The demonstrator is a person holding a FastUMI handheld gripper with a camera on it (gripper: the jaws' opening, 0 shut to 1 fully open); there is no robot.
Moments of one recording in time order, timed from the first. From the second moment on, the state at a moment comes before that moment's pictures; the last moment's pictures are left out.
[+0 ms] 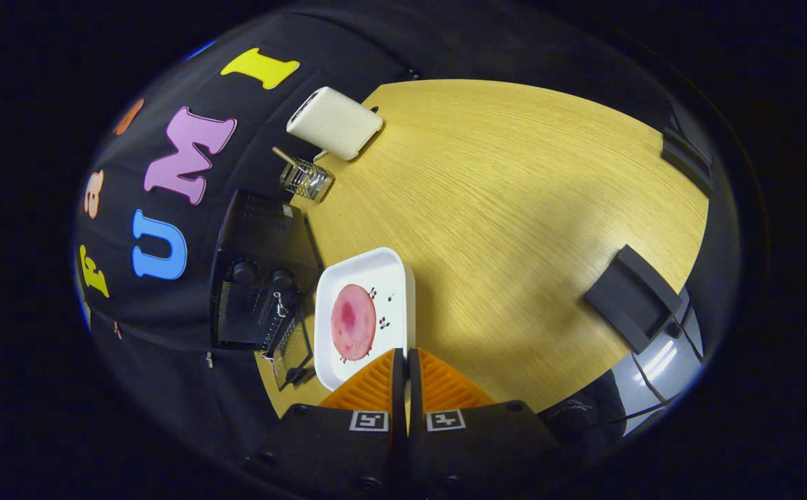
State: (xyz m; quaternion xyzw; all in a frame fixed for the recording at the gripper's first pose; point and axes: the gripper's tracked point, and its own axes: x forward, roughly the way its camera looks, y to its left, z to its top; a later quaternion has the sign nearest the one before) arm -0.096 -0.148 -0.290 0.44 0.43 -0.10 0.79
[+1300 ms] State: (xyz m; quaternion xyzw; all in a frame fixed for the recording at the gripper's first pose) arm -0.028 0.060 -0.247 0.47 0.40 -0.01 0.79
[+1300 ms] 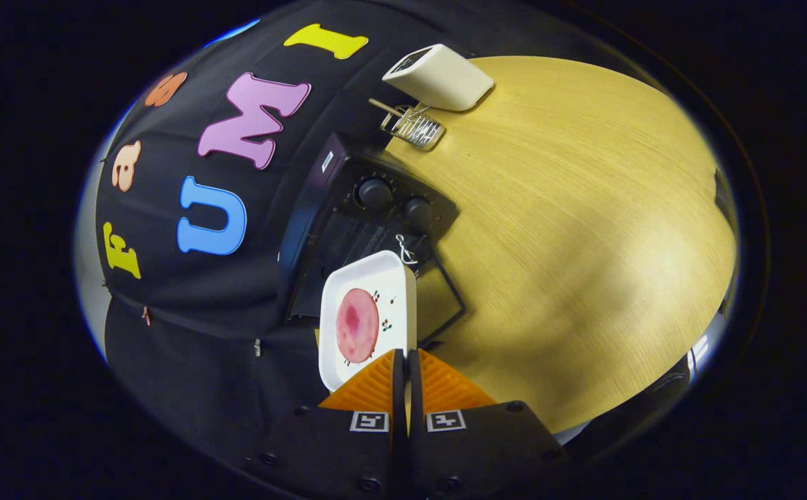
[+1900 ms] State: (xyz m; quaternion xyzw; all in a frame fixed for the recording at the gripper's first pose) arm 0.055 0.147 -0.280 0.45 0.40 -0.01 0.80
